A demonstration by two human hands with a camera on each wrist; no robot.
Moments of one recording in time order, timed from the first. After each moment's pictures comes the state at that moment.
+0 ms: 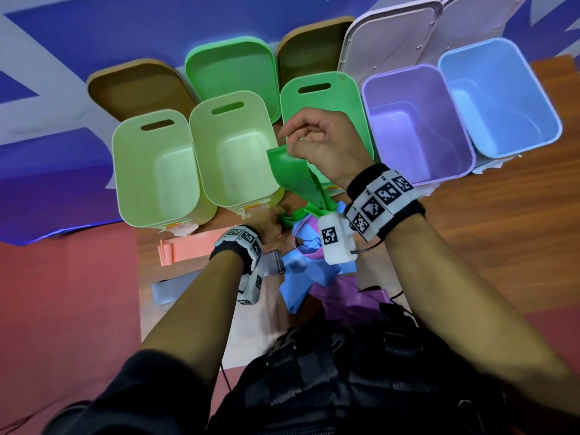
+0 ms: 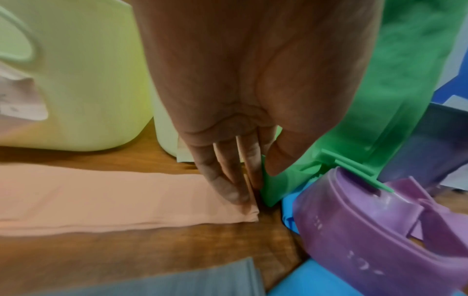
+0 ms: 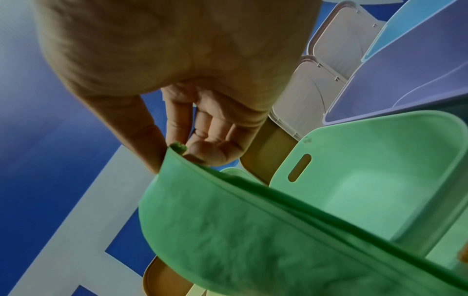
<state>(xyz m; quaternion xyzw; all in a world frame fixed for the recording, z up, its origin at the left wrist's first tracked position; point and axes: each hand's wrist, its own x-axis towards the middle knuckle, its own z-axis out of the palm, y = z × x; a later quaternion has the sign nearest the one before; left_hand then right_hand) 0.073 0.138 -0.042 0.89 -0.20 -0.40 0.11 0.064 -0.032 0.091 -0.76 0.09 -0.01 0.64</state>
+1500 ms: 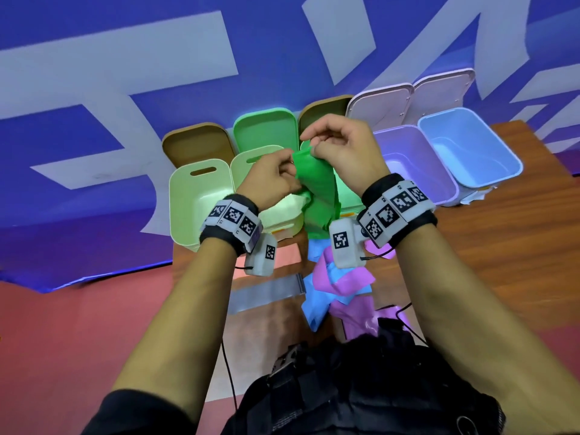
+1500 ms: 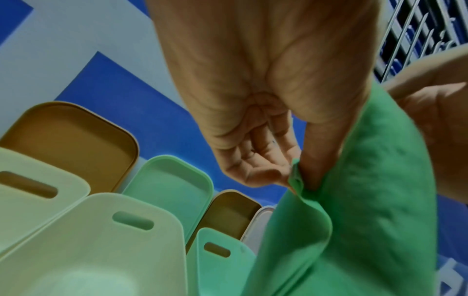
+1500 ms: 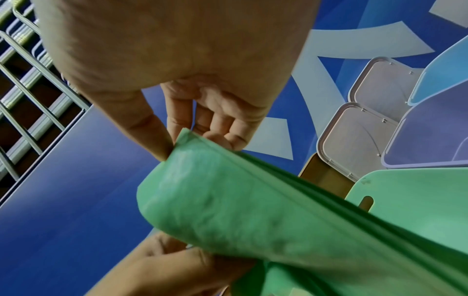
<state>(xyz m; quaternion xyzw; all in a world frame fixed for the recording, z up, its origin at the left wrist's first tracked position) 0.093 0.155 0.135 0.80 -0.23 -0.21 0.51 0.024 0.003 0.179 -0.76 0.04 -0.15 0.63</state>
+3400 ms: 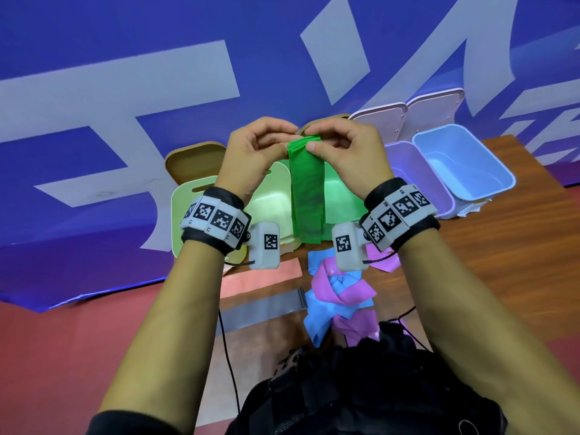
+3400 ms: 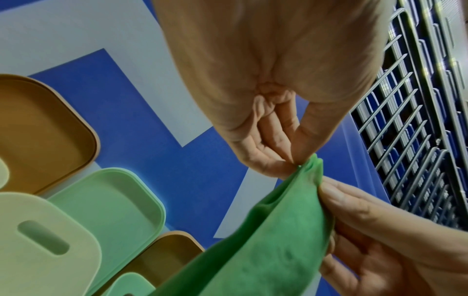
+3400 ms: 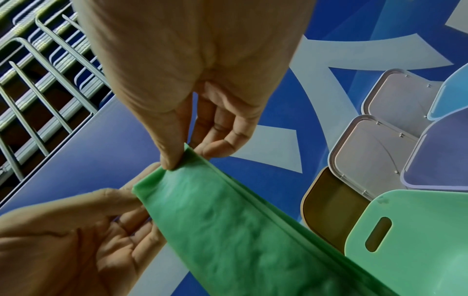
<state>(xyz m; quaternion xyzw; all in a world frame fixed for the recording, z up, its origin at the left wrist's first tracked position) 0.100 0.164 0.200 0.66 -0.24 -0.13 0.70 0.036 -0.005 0.188 -0.78 0.04 -0.21 0.59</state>
